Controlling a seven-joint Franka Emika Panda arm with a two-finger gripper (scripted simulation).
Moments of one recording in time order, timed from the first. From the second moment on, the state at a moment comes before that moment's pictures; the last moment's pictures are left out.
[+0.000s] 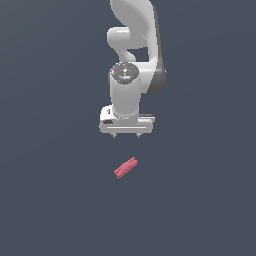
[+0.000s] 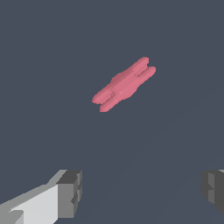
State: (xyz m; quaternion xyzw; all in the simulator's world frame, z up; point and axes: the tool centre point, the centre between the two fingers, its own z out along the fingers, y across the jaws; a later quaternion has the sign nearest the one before) arm -0.015 -0.007 0.157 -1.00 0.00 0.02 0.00
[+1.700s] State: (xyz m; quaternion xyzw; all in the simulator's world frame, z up) arm 0.056 -0.009 0.090 -0.93 0.36 0.01 0.00
